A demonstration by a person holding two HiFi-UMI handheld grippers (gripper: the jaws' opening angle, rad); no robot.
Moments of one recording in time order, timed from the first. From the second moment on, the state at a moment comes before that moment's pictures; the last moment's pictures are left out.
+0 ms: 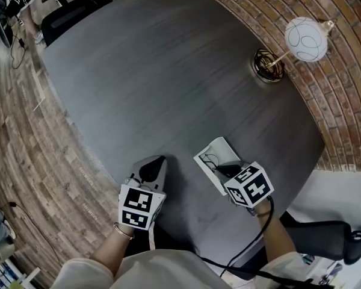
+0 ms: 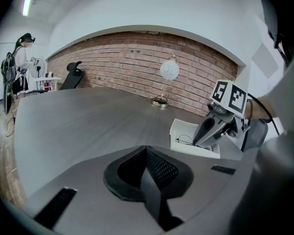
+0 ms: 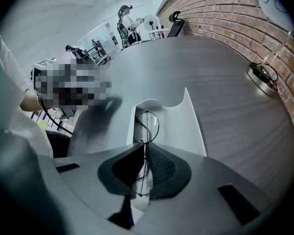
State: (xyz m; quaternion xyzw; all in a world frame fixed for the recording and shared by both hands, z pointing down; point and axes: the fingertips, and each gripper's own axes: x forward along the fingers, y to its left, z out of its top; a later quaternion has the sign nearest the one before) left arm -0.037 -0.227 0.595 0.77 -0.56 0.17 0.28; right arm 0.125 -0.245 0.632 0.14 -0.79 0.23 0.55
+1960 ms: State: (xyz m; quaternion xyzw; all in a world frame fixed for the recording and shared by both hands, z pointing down) left arm 0.004 -0.272 0.452 0.83 -0.53 0.09 0.14; right arm 0.179 -0.277 0.442 0.51 -0.80 0.15 0.27
